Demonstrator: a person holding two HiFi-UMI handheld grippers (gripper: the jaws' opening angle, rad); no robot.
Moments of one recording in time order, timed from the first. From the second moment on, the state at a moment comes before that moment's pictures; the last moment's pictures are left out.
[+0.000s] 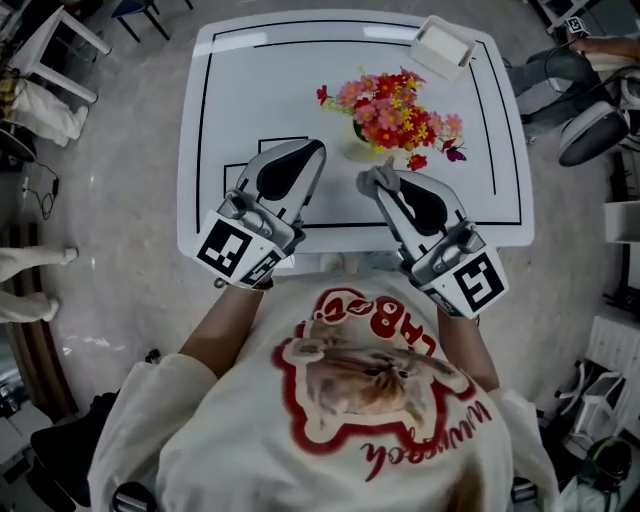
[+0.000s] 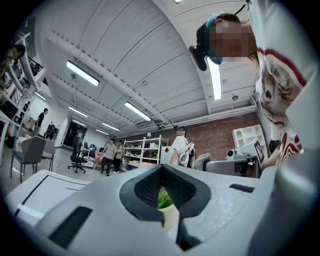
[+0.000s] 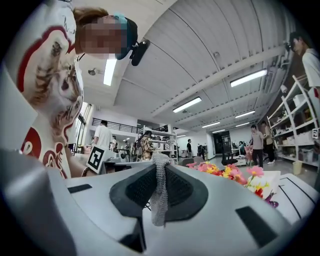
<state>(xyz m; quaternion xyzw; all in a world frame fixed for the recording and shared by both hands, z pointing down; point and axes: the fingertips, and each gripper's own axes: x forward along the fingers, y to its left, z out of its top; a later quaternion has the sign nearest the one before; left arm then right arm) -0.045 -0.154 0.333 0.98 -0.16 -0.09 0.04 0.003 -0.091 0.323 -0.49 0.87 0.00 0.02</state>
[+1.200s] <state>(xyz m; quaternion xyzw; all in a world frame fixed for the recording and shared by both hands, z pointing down) -0.016 -0.050 0.333 0.99 -0.14 -0.08 0.05 0.019 -0.019 0.309 -0.50 0.86 0.00 0.04</state>
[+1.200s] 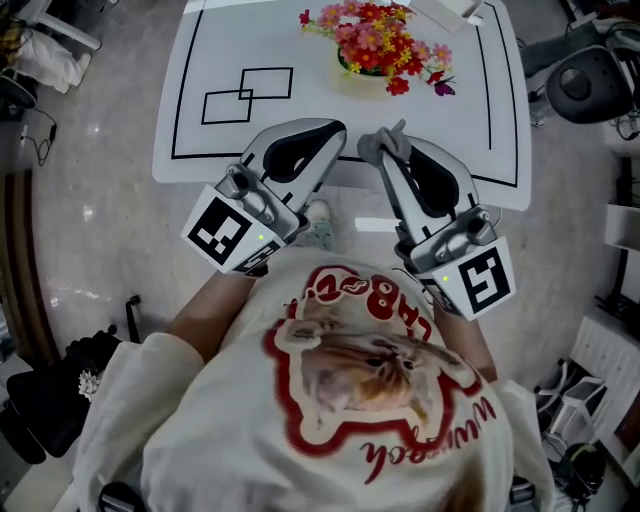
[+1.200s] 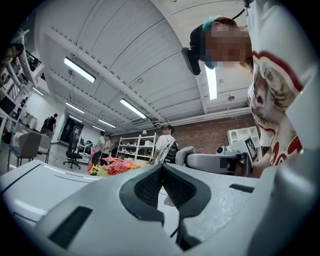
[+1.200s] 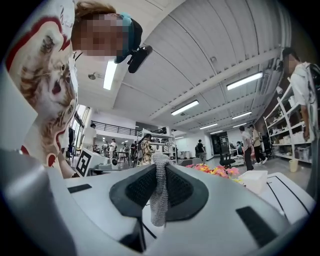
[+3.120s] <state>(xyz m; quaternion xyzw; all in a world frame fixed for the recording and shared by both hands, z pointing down) -0.112 0.332 0.293 0.96 -0.26 -0.11 0.00 -0.073 0.351 0.262 -0.41 0.91 0.04 0.09</state>
